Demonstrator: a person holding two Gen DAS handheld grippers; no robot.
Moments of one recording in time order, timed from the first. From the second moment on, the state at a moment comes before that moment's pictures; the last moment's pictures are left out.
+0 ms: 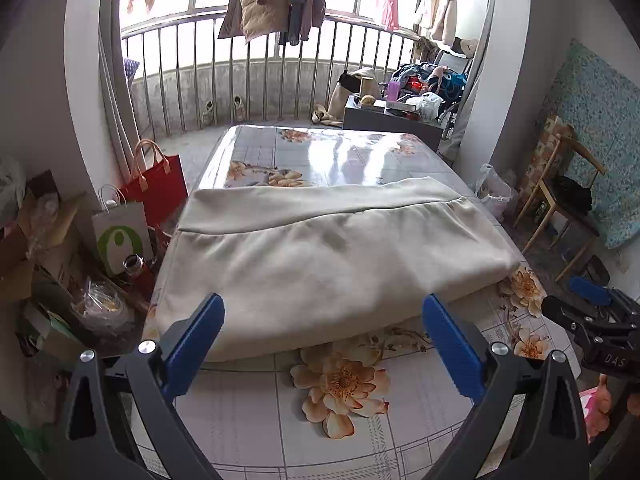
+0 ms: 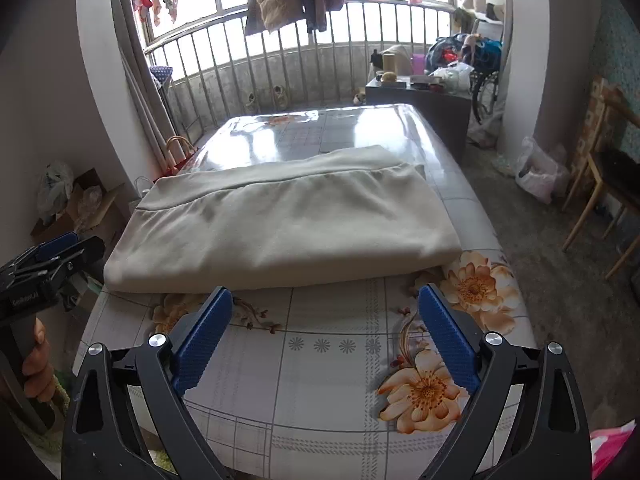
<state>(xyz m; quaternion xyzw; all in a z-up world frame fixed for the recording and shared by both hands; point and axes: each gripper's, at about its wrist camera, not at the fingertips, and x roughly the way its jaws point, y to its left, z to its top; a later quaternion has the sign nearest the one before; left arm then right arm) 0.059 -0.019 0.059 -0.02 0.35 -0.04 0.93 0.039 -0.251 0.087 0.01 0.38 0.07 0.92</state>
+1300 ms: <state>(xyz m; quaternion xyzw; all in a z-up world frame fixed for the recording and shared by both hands) 0.050 -0.032 0.038 -0.03 0.45 0.09 0.89 0.038 -0.215 0.069 0.00 0.41 0.03 0.91</state>
